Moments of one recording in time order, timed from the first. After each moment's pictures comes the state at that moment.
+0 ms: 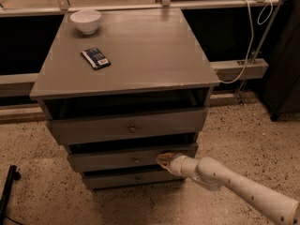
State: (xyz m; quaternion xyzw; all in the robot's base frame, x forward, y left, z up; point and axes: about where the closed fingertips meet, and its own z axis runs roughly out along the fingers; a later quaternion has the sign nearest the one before) arm 0.620 -0.059 0.381 -0.55 0.66 0.10 0.50
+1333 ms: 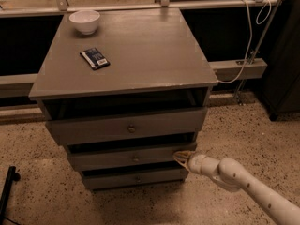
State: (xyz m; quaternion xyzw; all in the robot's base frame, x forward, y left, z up) arm 0.634 -0.141 0.382 -0.53 0.65 0.09 0.53
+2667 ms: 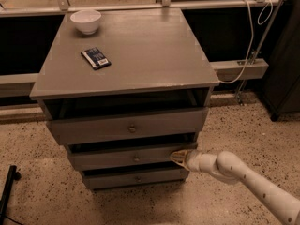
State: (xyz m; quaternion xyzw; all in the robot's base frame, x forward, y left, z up) arm 0.630 -0.124 0.377 -0.58 0.62 0.13 0.51
